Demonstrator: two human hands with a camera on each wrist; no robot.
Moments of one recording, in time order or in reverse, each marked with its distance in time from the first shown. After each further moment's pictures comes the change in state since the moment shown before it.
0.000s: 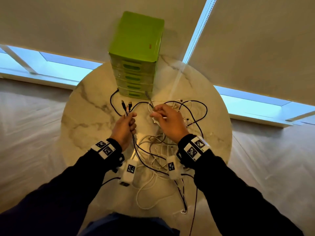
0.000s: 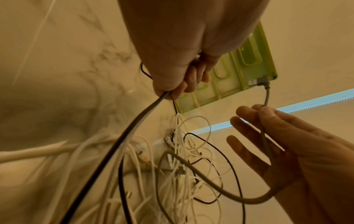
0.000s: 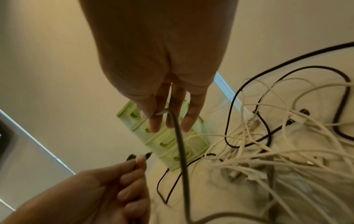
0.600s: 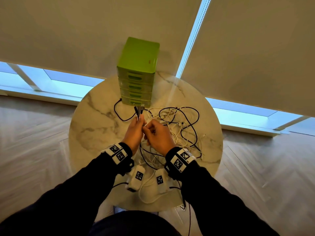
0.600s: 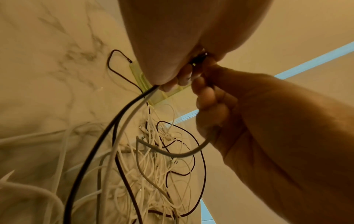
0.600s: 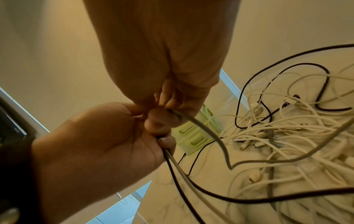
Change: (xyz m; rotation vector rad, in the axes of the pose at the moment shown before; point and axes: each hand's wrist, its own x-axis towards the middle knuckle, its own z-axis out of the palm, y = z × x) left_hand -0.065 0.003 0.018 0.241 -0.147 0.256; right_hand -0.072 -0.025 0.040 -0.106 0.012 -0.035
